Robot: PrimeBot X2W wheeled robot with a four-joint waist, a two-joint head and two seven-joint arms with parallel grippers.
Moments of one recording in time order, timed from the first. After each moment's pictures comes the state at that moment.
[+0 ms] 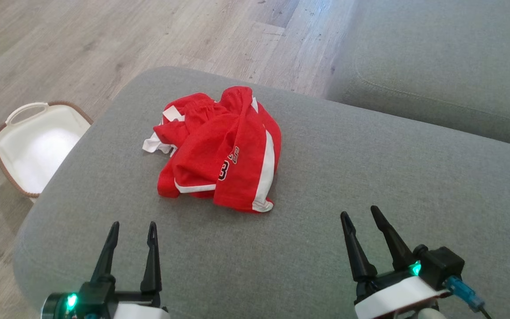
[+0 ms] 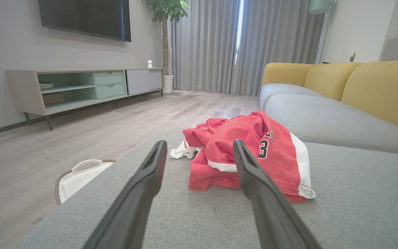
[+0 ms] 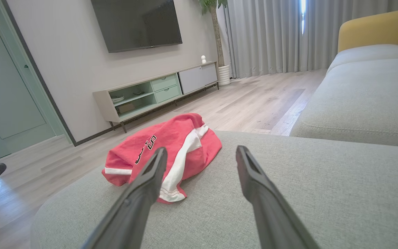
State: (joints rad) left arm 0.09 0.05 -0.12 0.17 -0.08 0.01 -0.25; right arm 0.05 -0.04 0.28 0.22 0.28 0.13 -0.25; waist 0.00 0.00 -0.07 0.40
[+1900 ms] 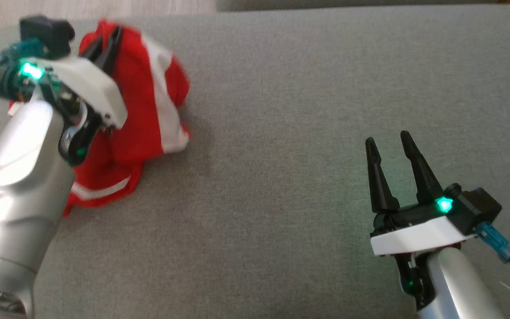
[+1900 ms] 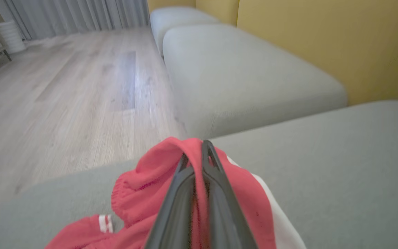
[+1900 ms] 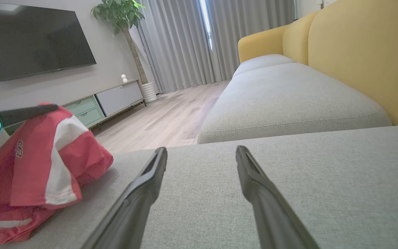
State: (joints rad) left arm -0.91 0.37 -0.59 0.68 -0.64 -0.13 0.17; right arm -0.14 -0.05 0.19 0.15 0.24 0.13 -0.25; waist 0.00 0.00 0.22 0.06
